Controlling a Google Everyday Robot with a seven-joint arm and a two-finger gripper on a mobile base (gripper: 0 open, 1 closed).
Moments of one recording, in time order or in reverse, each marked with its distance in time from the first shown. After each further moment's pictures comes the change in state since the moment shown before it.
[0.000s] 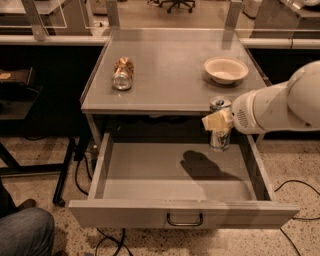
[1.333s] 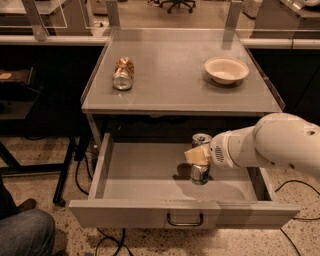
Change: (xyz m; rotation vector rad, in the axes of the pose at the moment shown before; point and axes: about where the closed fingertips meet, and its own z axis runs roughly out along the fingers) arm 0.081 0.047 0.064 -0.106 0.084 0.147
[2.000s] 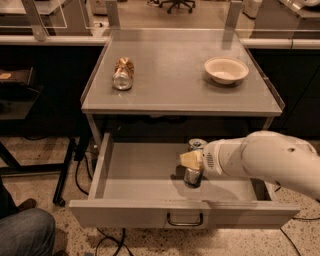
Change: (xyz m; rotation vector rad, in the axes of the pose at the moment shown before) arm 0.012 0.005 0.022 0.040 -0.036 0.101
